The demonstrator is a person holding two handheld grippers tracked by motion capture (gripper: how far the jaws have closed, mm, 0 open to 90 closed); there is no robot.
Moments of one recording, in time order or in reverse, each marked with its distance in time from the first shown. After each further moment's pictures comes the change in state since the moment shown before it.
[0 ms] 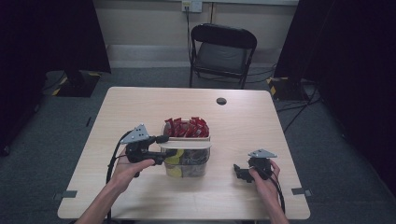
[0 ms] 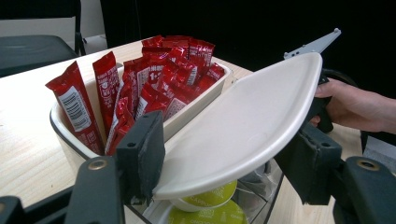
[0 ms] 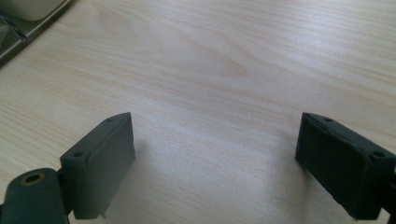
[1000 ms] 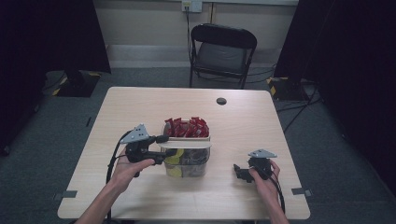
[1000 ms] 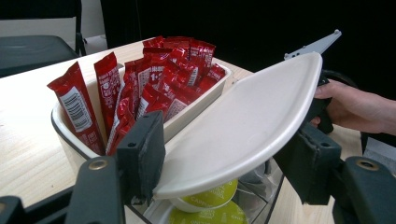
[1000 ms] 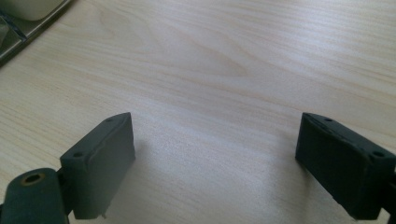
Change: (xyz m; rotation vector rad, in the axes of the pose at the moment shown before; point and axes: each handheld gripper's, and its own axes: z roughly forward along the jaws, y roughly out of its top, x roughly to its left) left arm 0.000 0.000 0.000 0.000 0.002 -0.001; right arm 0.000 0.000 0.000 0.000 0.000 0.000
